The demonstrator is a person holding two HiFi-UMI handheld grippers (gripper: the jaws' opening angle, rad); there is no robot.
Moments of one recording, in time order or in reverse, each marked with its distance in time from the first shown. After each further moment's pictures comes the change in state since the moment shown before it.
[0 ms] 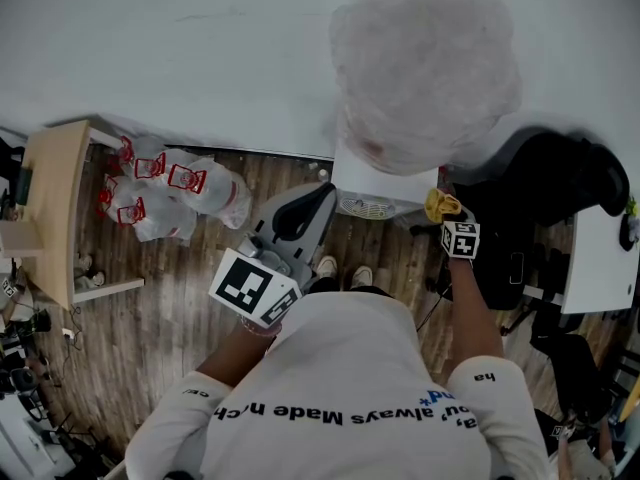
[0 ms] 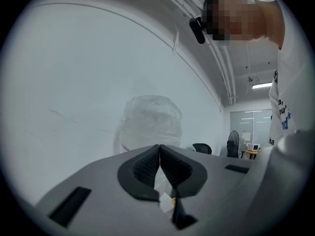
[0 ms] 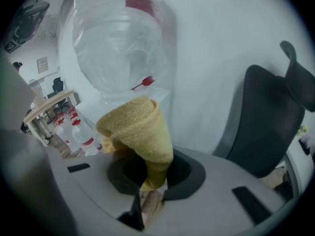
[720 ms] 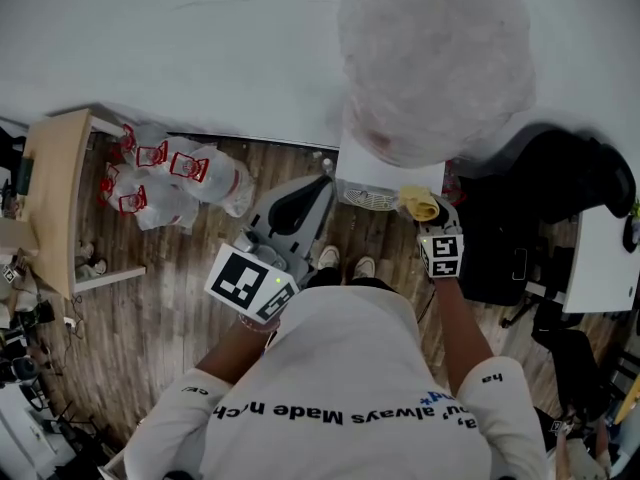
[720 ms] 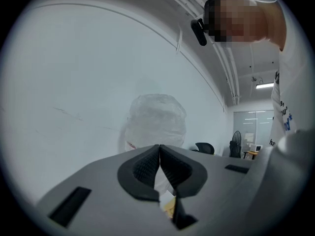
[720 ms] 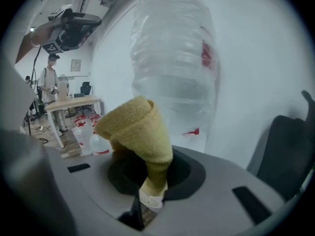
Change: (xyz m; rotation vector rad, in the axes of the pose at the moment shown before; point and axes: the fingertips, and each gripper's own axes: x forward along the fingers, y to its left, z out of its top) left arm -0.006 0.012 -0.004 -0.015 0.012 0.036; right arm -0.067 0.124 0.087 -0.224 -0.285 0.148
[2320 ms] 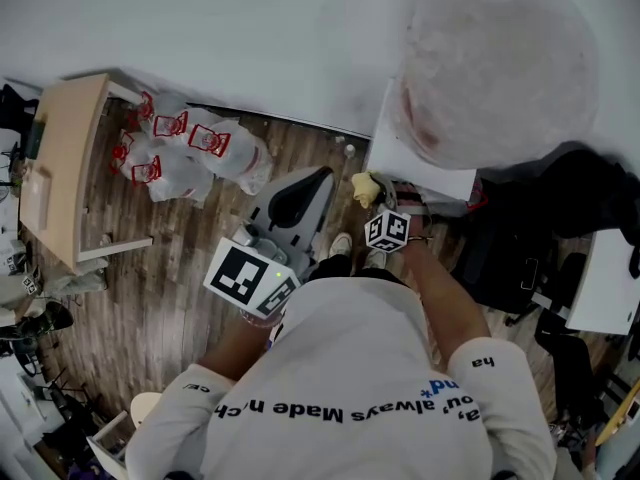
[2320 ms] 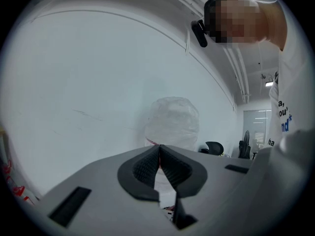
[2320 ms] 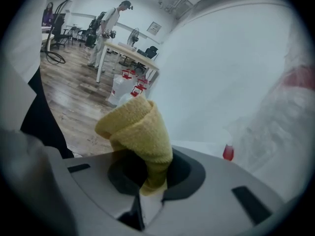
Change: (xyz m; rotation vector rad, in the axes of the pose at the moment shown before) left arm -0.045 0.053 0.000 -0.011 0.005 0.115; right arm 0.133 0.192 -0.002 -0.831 0.063 0.236
